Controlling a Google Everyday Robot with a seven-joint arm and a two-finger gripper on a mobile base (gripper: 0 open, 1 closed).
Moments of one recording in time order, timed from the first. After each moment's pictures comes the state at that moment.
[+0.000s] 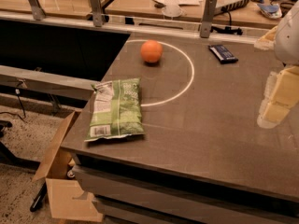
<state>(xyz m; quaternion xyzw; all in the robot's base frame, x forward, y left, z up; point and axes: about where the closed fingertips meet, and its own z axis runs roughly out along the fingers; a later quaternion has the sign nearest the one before) 0.438 -0.217 0.976 -0.60 0.78 -0.03 0.16</state>
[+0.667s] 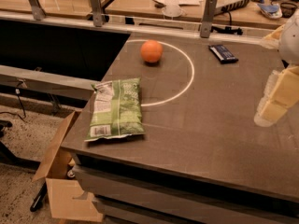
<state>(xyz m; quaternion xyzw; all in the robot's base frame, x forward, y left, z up) 0.439 -0.224 0.977 -0.57 0.80 -0.03 0.19</state>
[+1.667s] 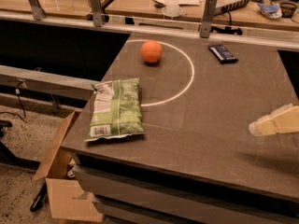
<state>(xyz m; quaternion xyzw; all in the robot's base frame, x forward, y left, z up) 0.448 -0.299 0.893 -0.27 0.90 0.04 0.34</state>
